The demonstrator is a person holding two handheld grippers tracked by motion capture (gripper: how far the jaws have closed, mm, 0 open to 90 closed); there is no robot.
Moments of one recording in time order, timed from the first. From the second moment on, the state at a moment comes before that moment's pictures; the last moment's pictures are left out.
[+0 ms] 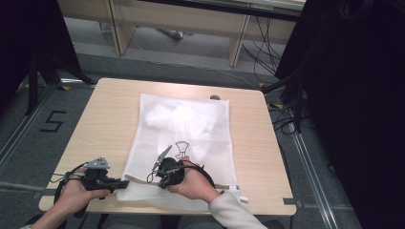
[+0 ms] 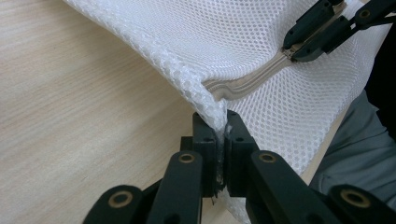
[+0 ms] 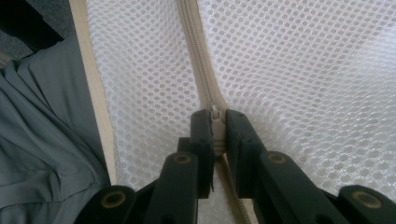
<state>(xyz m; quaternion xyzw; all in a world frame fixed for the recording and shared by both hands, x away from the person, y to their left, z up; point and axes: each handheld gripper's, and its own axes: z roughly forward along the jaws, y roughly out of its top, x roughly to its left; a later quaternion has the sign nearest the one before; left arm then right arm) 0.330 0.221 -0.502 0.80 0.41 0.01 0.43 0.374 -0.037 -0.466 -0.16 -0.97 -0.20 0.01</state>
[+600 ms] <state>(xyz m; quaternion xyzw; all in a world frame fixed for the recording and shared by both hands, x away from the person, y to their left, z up) 0.330 0.221 -0.502 0.81 0.41 0.01 0.43 0.374 -0.045 -0.465 -0.17 -0.97 -0.20 0.01</state>
